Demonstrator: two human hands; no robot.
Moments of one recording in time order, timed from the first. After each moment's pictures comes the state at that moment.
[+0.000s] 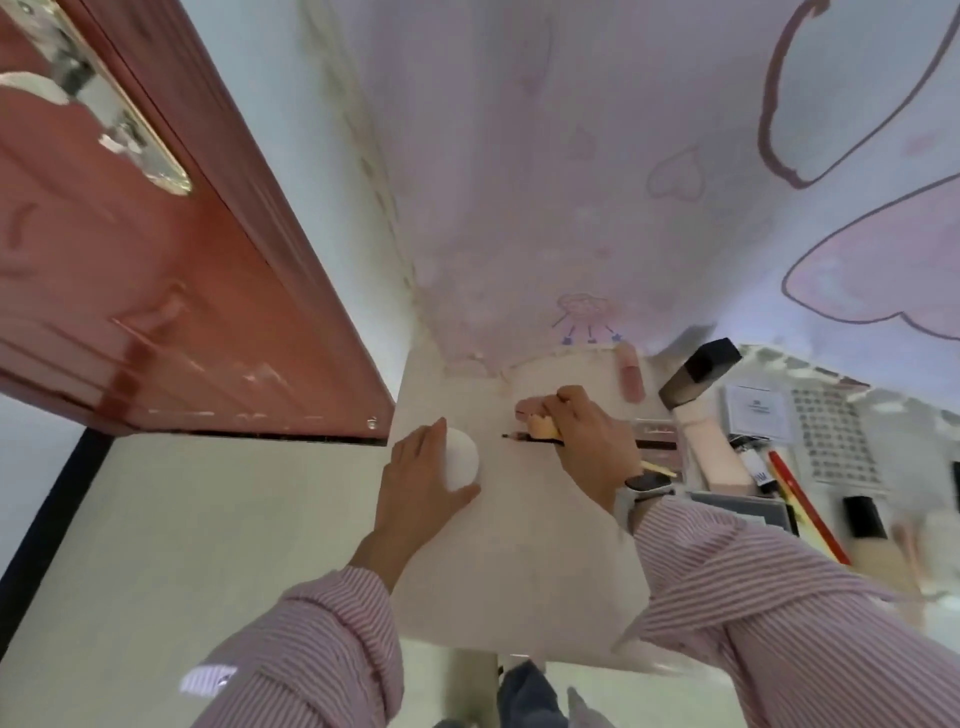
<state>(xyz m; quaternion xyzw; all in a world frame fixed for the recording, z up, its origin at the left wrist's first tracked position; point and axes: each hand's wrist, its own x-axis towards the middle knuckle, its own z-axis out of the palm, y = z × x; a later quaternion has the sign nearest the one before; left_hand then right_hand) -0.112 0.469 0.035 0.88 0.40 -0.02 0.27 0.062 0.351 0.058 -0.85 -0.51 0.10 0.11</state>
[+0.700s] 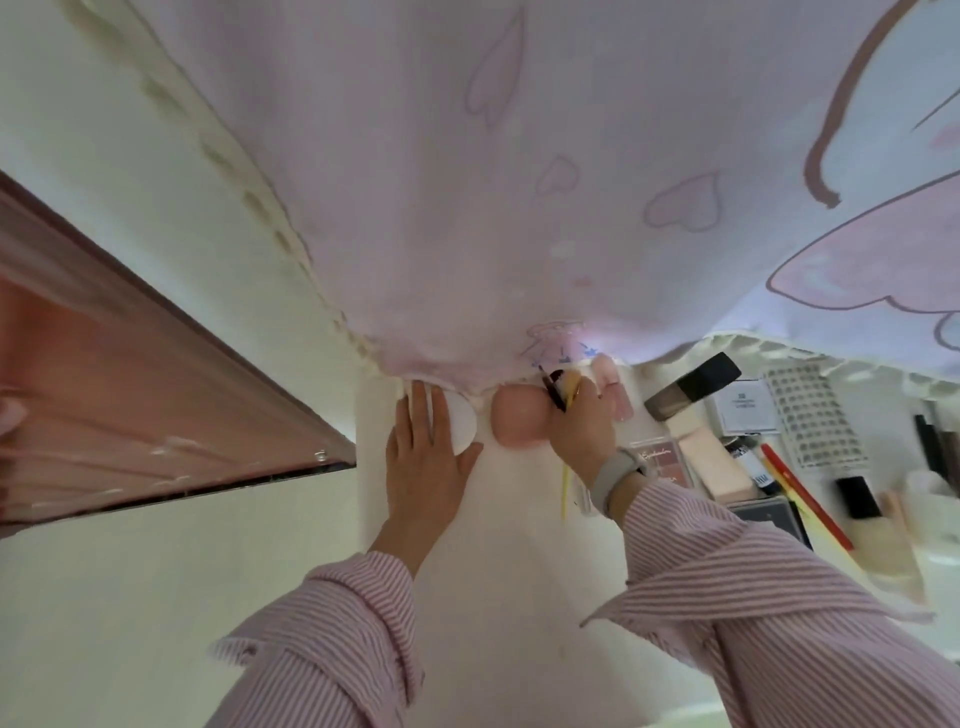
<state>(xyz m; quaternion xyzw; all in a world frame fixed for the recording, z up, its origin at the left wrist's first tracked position) -0.019 0.536 -0.003 0.95 0.28 -0.02 0.17 0.109 0.423 0.031 -0.93 0.00 0.24 0.29</state>
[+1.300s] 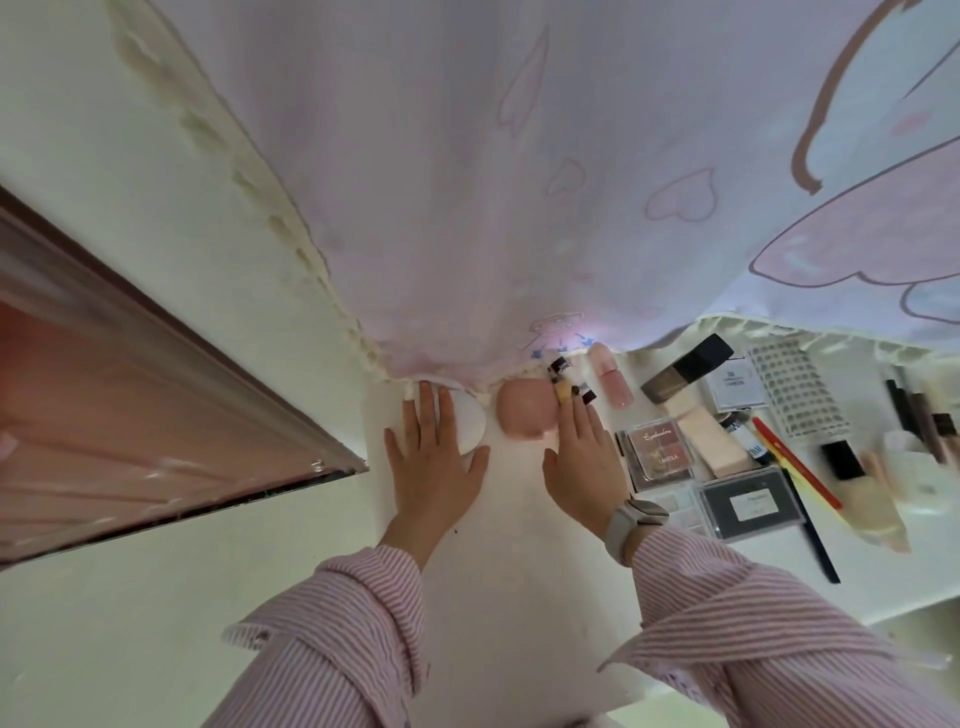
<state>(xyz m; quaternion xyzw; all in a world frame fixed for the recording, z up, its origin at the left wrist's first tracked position) -0.024 0.543 -0.002 0.94 0.26 -0.11 0.20 0.058 0.396 0.018 -0.96 -0.21 0.19 0.07</state>
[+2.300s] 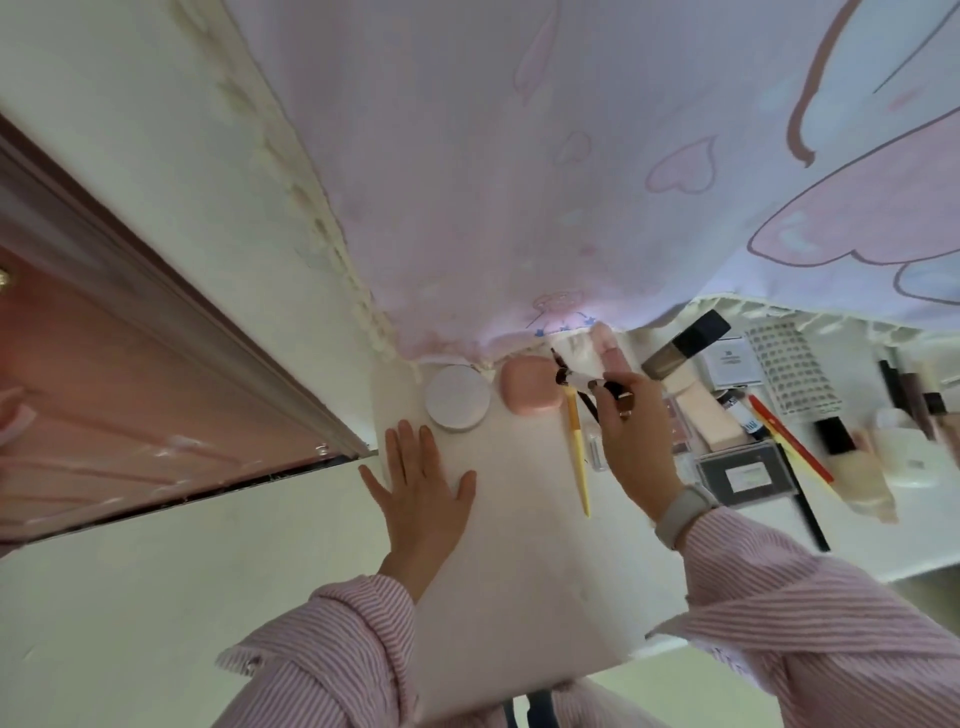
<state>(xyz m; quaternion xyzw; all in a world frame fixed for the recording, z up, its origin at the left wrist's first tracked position) -0.084 0.525 -0.009 0.92 0.32 -0.12 0.20 0.059 0.374 0.066 -0.90 -0.09 0.06 0.43</state>
